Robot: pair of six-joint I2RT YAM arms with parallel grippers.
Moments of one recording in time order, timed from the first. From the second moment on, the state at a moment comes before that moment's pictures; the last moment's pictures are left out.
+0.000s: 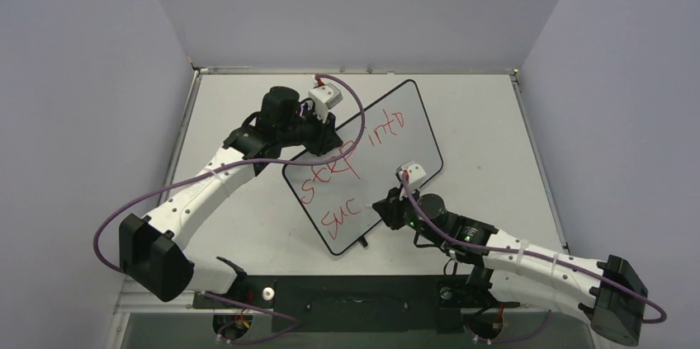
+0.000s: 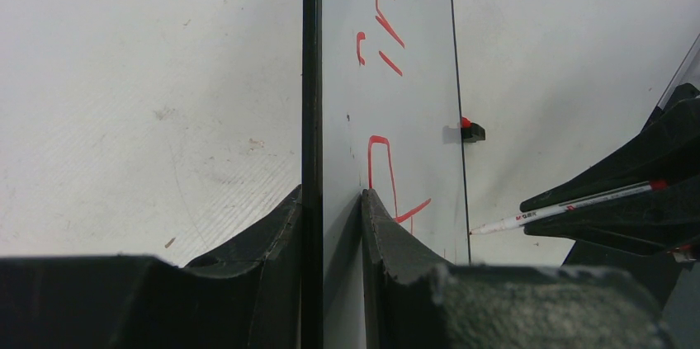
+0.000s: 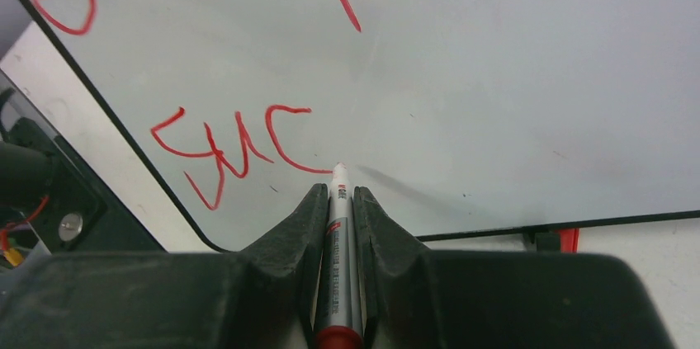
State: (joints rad) left arm -0.56 1.36 1.22 -0.38 0.36 0.00; right arm 1.01 0.87 0.42 0.04 0.22 0.43
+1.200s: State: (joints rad) left arm -0.56 1.36 1.22 -0.38 0.36 0.00; right arm 0.98 0.93 0.51 0.06 0.30 0.41
